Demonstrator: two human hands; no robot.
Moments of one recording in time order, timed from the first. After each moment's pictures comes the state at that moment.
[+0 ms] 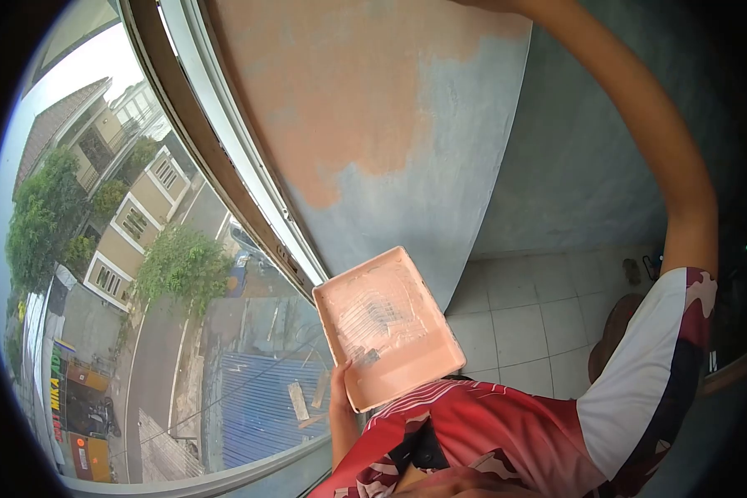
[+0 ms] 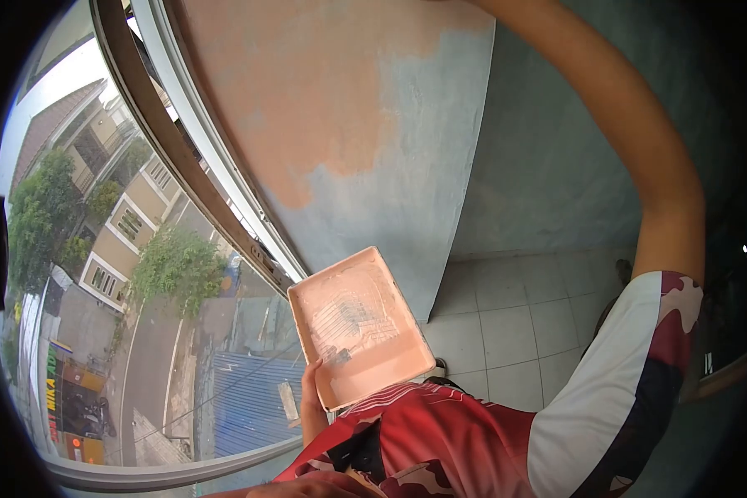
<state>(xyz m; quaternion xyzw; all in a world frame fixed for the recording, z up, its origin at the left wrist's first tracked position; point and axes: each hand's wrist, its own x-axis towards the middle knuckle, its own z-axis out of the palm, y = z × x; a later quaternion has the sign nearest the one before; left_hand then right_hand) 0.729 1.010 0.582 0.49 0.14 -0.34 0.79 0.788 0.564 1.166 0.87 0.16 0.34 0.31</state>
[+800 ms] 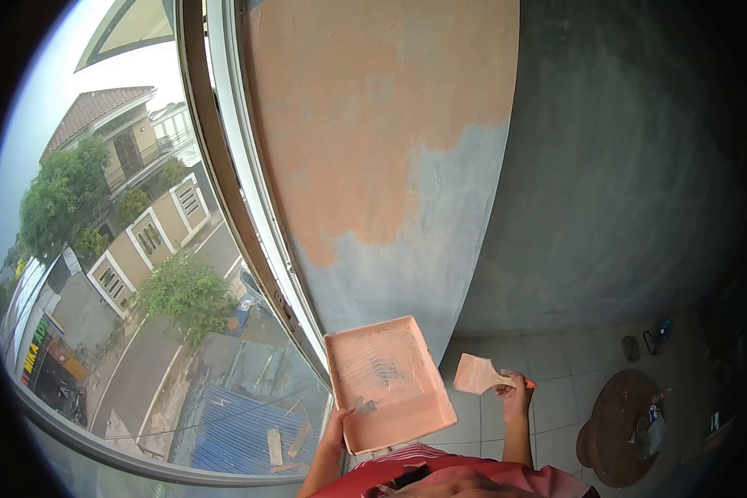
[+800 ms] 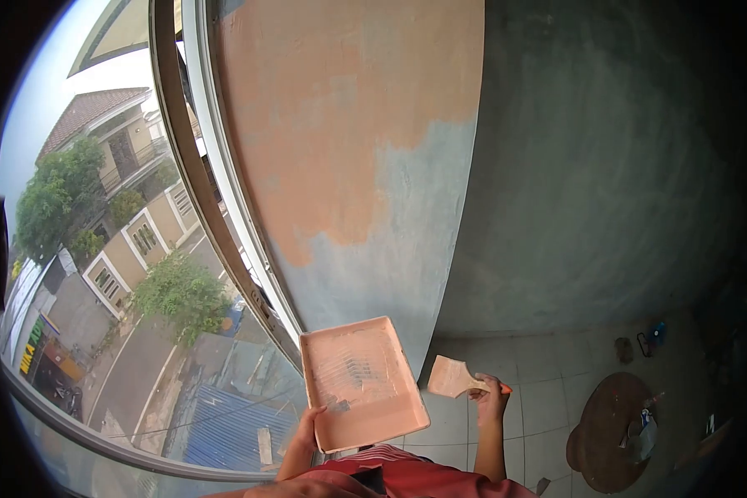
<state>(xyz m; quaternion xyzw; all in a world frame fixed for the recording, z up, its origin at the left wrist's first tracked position) 0.749 1.014 0.528 0.51 0.06 -0.39 0.77 0.542 0.642 0.588 0.36 -0.31 0.42 -0.77</state>
